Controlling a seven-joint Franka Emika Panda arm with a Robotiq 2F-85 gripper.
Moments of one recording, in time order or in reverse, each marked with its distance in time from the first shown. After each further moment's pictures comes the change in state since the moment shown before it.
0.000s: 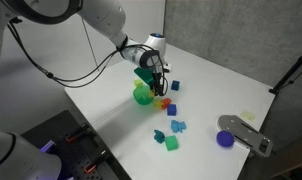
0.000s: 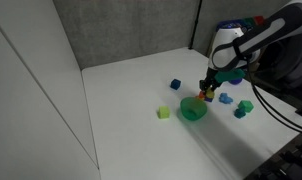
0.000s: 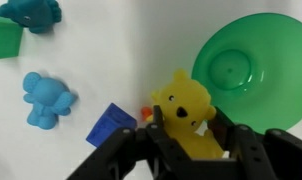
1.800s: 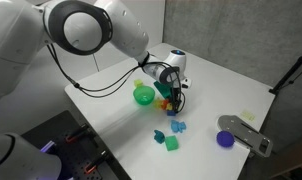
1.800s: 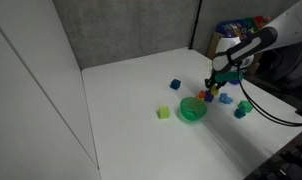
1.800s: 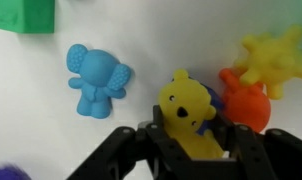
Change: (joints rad) arm -0.090 0.254 -0.074 0.275 0.002 -0.015 0.075
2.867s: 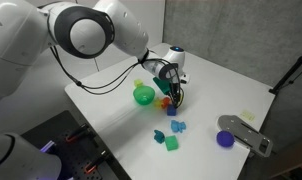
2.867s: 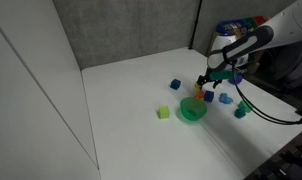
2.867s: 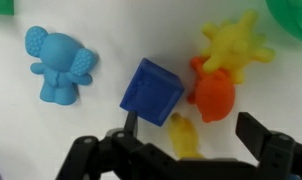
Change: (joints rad) arm -0.011 0.020 0.054 0.063 0.017 -0.003 -0.015
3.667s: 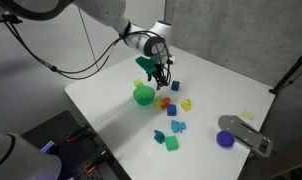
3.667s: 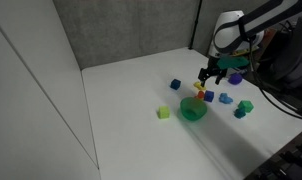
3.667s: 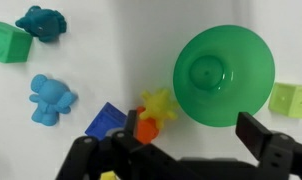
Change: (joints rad) arm 0.036 -0.344 0.084 -0.265 0.000 -0.197 -0.083
